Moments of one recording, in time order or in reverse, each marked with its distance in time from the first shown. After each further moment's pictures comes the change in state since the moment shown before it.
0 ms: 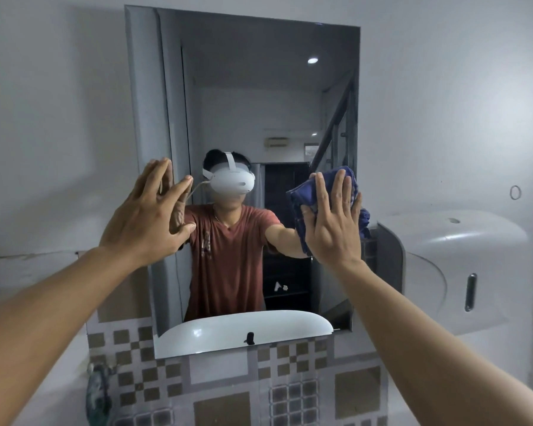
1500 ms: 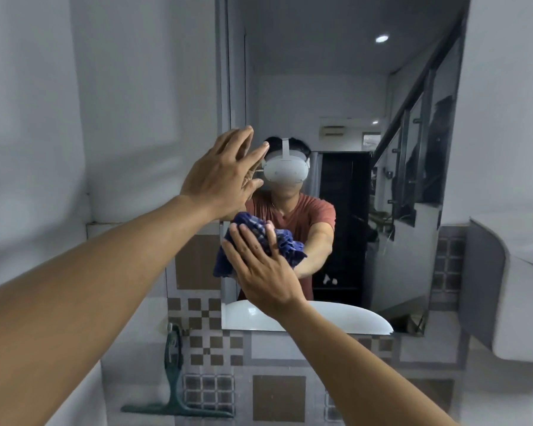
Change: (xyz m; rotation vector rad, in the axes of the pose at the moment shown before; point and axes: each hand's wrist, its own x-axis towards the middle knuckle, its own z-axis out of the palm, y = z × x) left_hand 0.030 -0.018 -0.015 0.198 0.019 0.143; right_hand -0.098 -0.192 0.070 0.007 -0.056 -0.755
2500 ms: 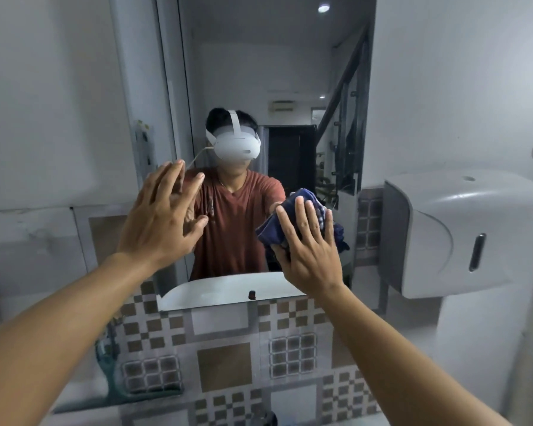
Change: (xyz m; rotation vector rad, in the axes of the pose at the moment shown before) left_hand -0.080 0.065 0.049 -0.104 -0.012 -0.069; right_hand -0.135 0.113 -0.038 -0.059 -0.150 0.475
